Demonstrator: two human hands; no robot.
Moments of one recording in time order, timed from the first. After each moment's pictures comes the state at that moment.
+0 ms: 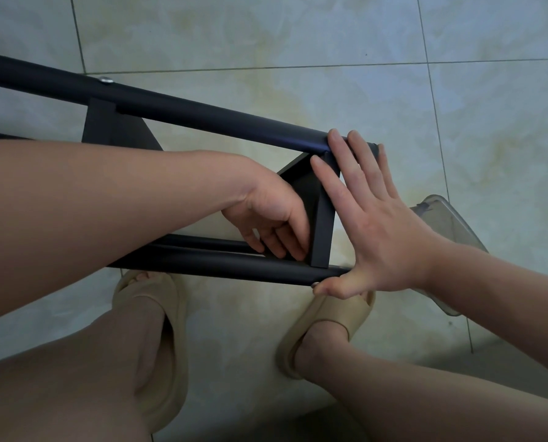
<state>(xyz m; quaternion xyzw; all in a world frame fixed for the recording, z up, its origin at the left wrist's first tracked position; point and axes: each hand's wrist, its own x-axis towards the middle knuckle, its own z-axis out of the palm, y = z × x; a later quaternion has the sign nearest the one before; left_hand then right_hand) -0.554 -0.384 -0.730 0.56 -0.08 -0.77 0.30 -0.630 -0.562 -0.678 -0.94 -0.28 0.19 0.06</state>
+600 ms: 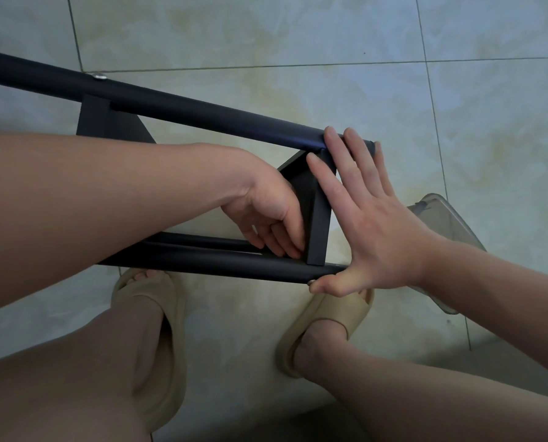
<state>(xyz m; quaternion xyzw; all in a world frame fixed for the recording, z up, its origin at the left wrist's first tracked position) -0.550 -0.384 -0.732 0.57 -0.09 -0.76 0.29 -0.629 -0.560 -0.680 -0.94 -0.28 0.18 0.05</state>
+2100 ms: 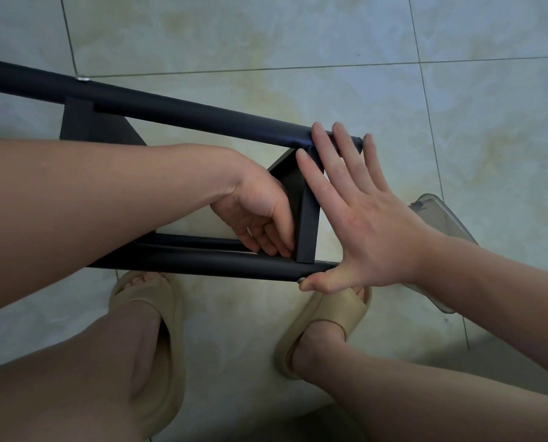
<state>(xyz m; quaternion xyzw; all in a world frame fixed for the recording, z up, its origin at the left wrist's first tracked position) -0.545 -0.378 -0.728 0.55 -0.09 -0.77 0.32 -0.621 -0.554 -0.673 -0.94 -0.29 0.17 0.01</state>
